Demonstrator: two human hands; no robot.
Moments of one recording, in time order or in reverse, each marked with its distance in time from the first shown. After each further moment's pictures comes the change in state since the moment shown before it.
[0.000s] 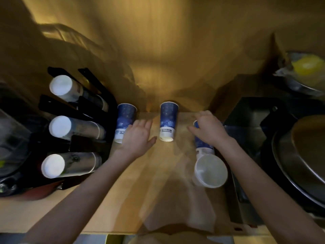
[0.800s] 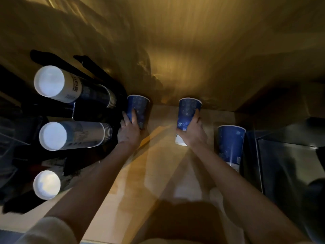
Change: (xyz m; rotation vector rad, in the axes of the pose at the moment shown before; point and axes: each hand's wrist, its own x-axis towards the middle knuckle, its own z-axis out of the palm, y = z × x) left_hand 0.072 -0.096 0.089 -0.150 -0.204 -0.536; right_hand 0.111 -0.036 0.137 0.345 -0.130 0.421
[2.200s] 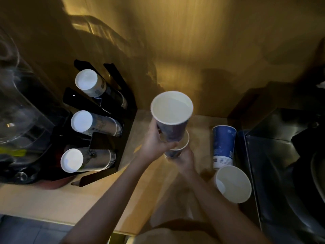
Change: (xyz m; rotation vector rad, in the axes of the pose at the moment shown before) left_hand -0.124 0.037 -0.046 -0.983 0.125 0.391; right_hand -0.095 0.031 0.042 0.519 -0.039 -0.163
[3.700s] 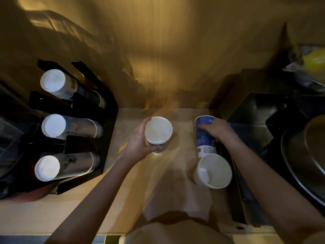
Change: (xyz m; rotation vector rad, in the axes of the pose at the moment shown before) left_hand 0.002 -0.030 0.016 0.339 -0.153 0.036; right_hand 0.036 -0.029 -0.160 -0.622 0.102 0.395
